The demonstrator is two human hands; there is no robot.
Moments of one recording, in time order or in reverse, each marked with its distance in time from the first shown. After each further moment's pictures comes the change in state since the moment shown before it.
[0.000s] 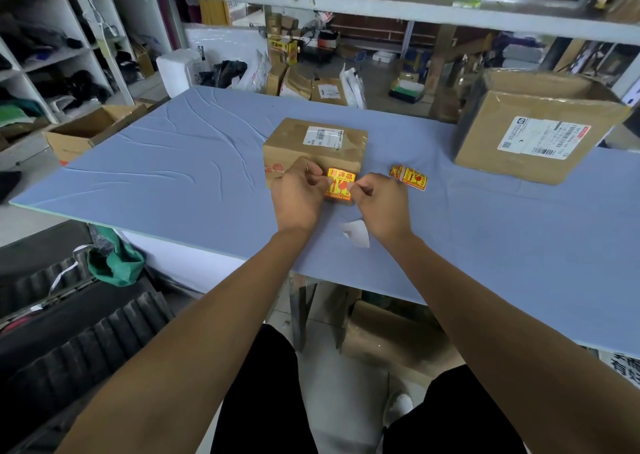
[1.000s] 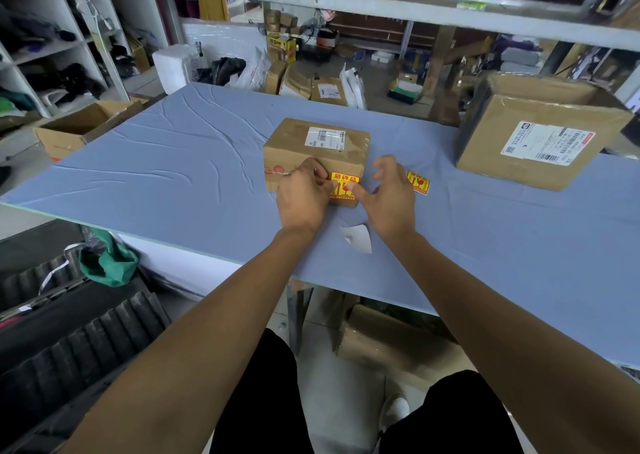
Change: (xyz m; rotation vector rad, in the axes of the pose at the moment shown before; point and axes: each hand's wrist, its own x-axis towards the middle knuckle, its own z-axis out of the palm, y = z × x) left_hand 0.013 -0.002 0.011 0.111 -0.064 -0.010; right_hand 0.014 0.012 0.005 0.002 0.057 0.079
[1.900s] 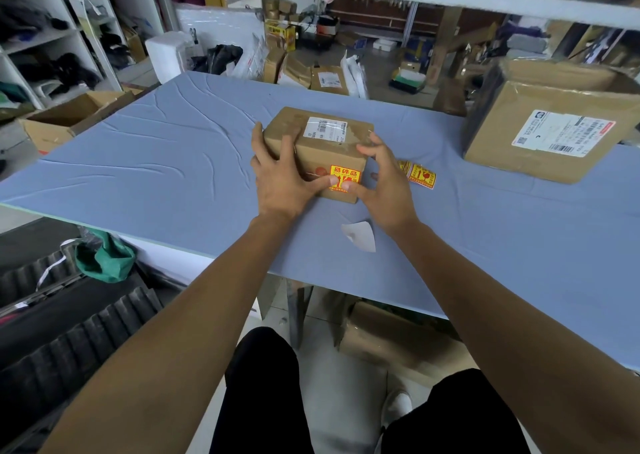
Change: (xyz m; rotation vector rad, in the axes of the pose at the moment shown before) left_hand 0.025 -0.034 -0.006 0.090 0.007 0.098; right_hand 0.015 0.018 0.014 0.239 -0.151 -0.179
